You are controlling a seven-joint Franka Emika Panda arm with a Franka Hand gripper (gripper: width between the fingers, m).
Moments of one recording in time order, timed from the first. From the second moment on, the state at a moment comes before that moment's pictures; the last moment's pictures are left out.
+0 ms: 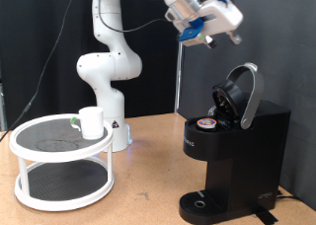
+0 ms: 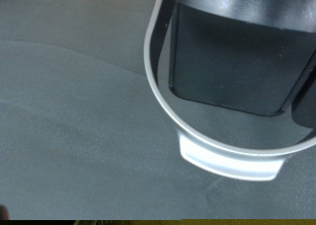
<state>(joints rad) 0.03 -0.20 0.02 -2.02 0.81 1.96 2.04</state>
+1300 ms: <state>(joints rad) 0.07 -0.10 0.17 -1.88 0.82 2.00 2.23</state>
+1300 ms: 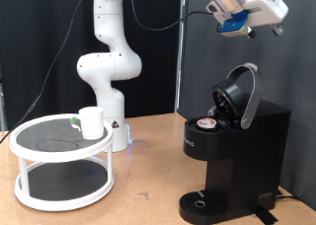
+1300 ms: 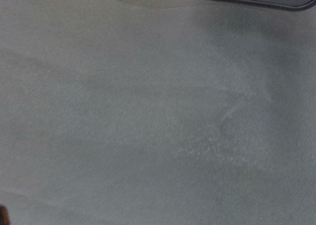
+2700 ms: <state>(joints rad) 0.07 -0.03 0.23 -1.84 0.75 2.00 2.28</state>
